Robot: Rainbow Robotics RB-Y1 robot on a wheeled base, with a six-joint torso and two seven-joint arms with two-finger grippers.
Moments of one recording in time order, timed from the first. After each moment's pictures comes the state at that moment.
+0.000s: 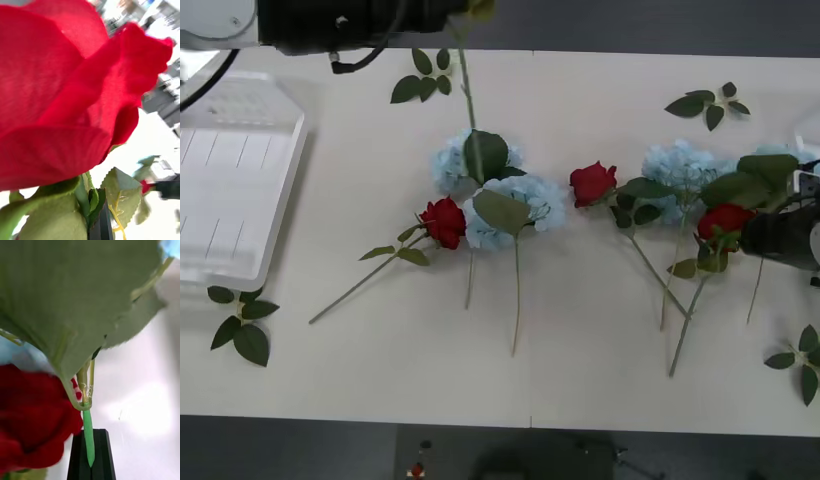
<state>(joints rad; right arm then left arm) -0.32 -0.91 0.28 -1.44 -0.70 0.94 1.00 -0.97 0.86 -0.57 -1.55 1.66 0.53 -1.68</state>
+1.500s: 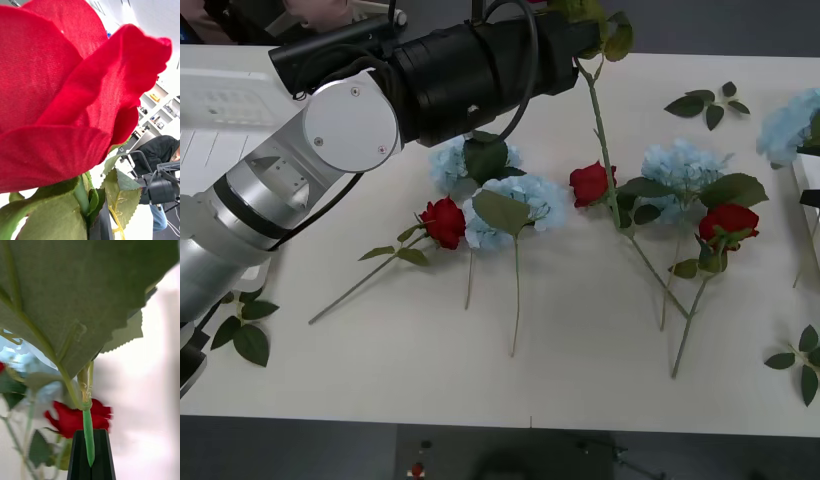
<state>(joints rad) -0.19 -0.91 -0.20 -1.35 -1.42 0.98 1.86 -0.80 0.55 -0.57 -1.70 1.49 0.32 -1.68</state>
